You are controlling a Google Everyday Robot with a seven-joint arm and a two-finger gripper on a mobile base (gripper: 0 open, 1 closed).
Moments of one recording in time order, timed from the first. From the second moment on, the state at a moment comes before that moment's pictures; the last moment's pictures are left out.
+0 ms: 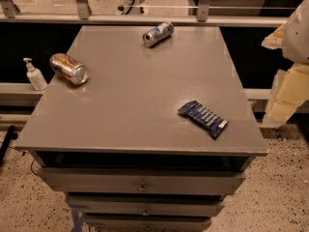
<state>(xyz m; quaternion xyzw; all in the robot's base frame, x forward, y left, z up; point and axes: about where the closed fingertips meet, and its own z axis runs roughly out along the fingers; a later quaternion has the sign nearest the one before) 0.438 -0.217 0.976 -0.60 0.78 -0.03 0.16</state>
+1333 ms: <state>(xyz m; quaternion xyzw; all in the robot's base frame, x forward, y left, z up) 0.470 -0.196 0.903 -0.57 0.79 0.05 0.22</state>
